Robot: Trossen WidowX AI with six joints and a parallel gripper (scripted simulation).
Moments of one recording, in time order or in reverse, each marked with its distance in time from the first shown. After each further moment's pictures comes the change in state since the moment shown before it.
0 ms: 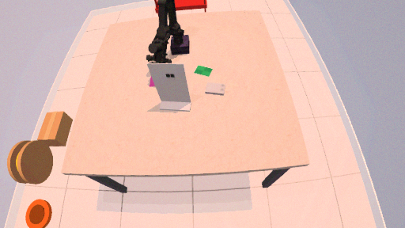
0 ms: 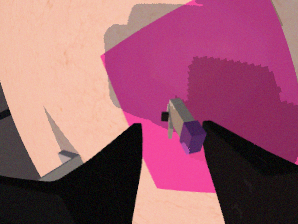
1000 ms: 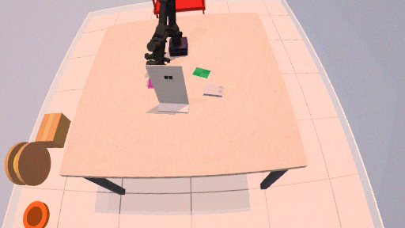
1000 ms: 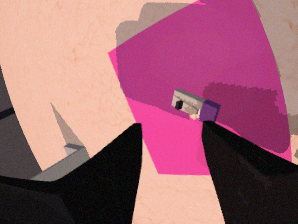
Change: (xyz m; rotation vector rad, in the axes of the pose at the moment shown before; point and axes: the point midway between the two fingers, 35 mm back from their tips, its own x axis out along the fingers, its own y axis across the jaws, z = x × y) arm -0.020 0.002 0.001 0.001 -0.001 0.000
